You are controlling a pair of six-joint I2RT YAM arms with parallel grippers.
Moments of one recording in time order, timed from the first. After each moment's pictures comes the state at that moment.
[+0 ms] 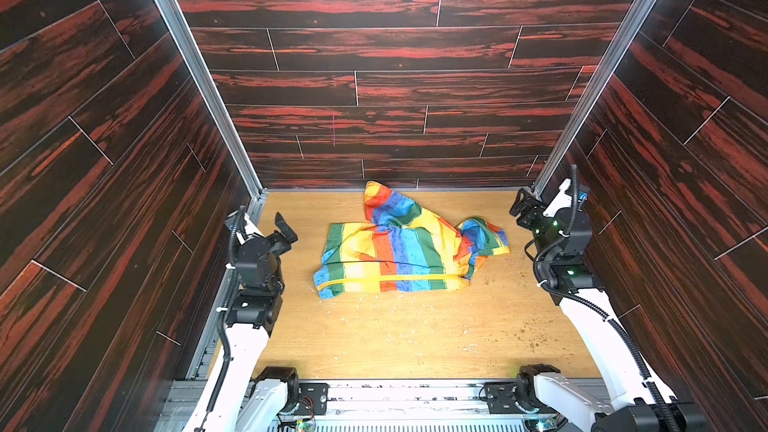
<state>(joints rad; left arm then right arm) -0.02 0.86 0.66 0.05 -0.45 -0.33 0.10 1.05 0.92 0.07 0.27 0.36</state>
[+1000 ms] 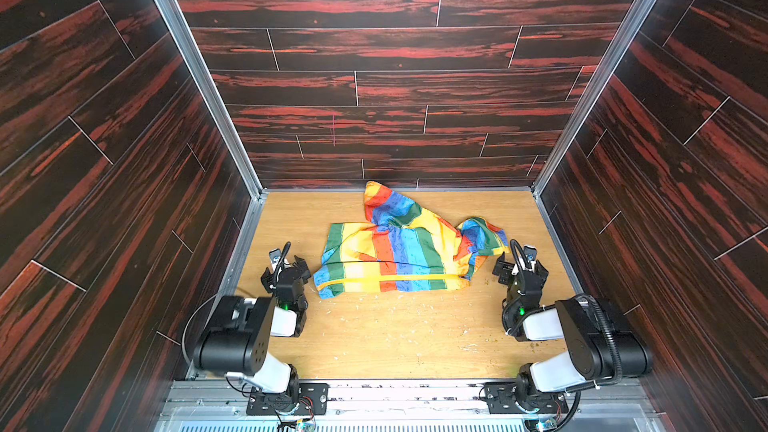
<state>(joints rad) -0.02 1.59 0.25 1.04 -0.50 -0.15 0.10 1.51 0.20 1.16 0.41 0.01</state>
